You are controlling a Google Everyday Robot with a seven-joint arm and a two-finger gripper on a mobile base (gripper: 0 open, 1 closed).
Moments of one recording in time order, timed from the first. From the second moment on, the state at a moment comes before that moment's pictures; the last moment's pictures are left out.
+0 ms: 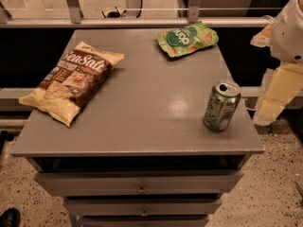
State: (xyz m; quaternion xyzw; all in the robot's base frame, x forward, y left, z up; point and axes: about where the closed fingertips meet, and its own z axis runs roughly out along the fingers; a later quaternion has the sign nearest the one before) arm 0.438 -0.216 0.979 -0.60 0.78 -0.04 0.16
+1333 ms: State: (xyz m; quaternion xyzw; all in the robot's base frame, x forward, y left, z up) arm 0.439 -0.235 0.961 -0.57 0.78 0.06 0.27
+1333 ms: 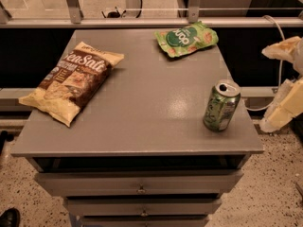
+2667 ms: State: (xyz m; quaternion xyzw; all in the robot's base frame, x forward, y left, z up) arm 0.501 -0.205 0.866 -0.51 0.72 0.21 0.43
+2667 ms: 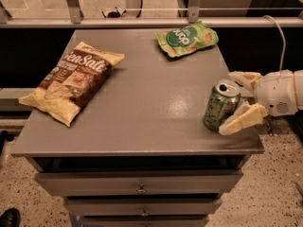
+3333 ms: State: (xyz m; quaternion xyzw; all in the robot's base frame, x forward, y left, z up) arm 0.543 -0.123 0.882 -0.51 0.65 0.28 0.48
